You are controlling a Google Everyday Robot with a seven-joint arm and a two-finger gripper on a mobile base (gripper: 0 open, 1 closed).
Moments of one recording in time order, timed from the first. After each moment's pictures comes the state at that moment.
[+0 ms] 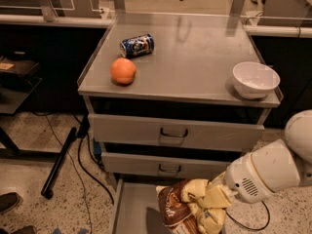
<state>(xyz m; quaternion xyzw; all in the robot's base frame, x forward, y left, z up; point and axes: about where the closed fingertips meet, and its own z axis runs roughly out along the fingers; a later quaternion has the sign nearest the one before) 0.335 -0.120 0.734 -0.37 0.86 0.31 0.13</state>
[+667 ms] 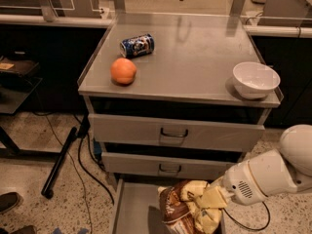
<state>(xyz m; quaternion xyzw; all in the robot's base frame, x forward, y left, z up) 0.349 -0.123 0.693 -0.33 0.87 0.34 0.13</state>
